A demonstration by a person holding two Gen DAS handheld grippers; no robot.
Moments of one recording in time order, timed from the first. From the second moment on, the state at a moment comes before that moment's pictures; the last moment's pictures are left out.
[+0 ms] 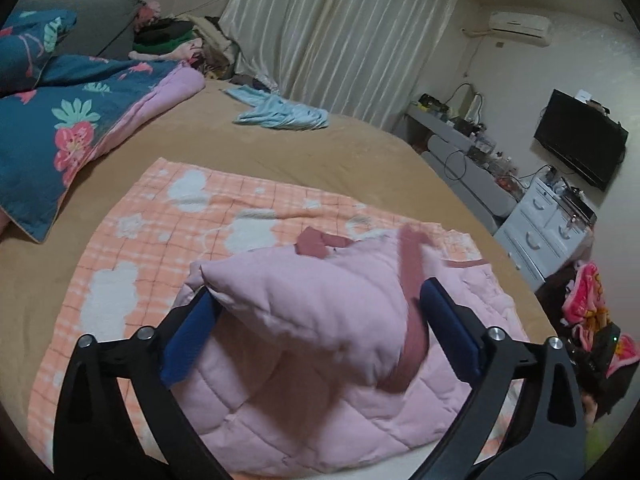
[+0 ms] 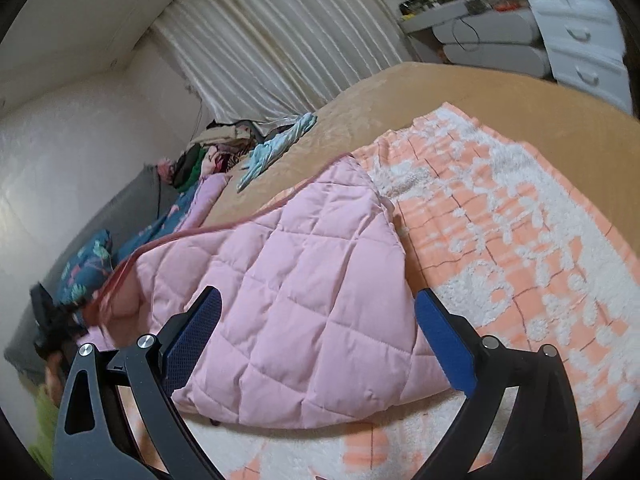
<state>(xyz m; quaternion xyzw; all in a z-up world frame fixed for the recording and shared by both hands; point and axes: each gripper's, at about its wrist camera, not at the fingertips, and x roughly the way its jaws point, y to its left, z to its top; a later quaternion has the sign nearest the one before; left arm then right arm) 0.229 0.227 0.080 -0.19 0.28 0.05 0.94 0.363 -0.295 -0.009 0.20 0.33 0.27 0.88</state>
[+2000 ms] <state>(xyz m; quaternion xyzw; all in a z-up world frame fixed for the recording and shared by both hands) 0.290 0.260 -0.025 -0.11 0.38 0.18 0.90 0.473 -0.203 -0.040 -0.01 0.37 0.14 0.92</state>
